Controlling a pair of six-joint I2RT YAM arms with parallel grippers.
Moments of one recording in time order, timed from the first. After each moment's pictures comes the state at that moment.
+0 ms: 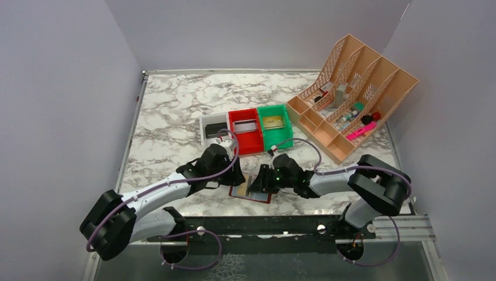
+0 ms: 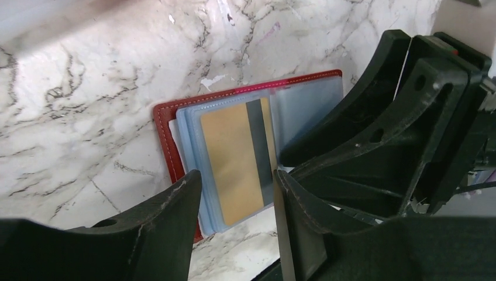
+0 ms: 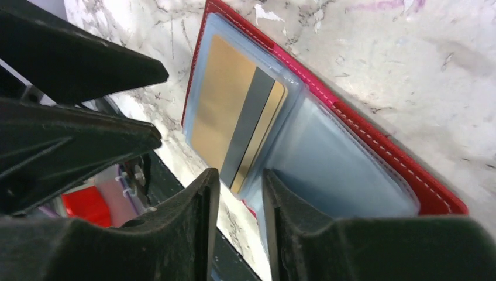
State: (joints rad) left arm -0.73 1.10 0.48 -0.14 0.17 -0.58; right arm 0.96 1.53 0.47 0.45 -0.22 0.96
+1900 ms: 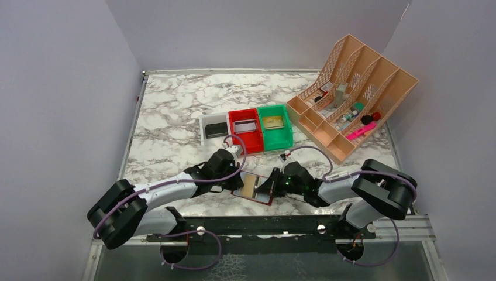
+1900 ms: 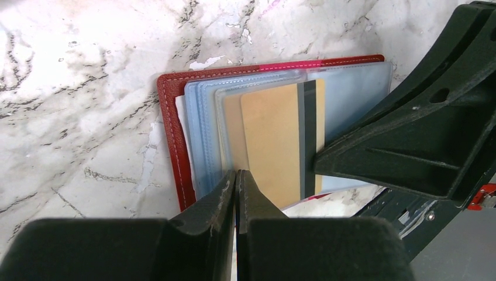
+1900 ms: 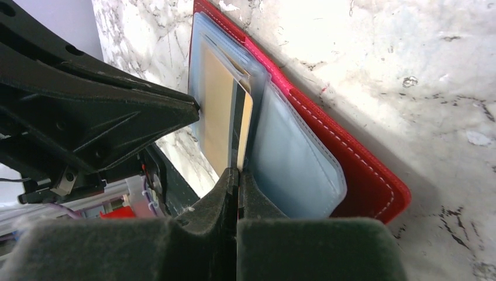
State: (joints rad) left arm -0.80 1.21 0.44 -0.03 0.13 -0.59; right arm 0.96 1.52 0.29 0.68 -0.14 1.12
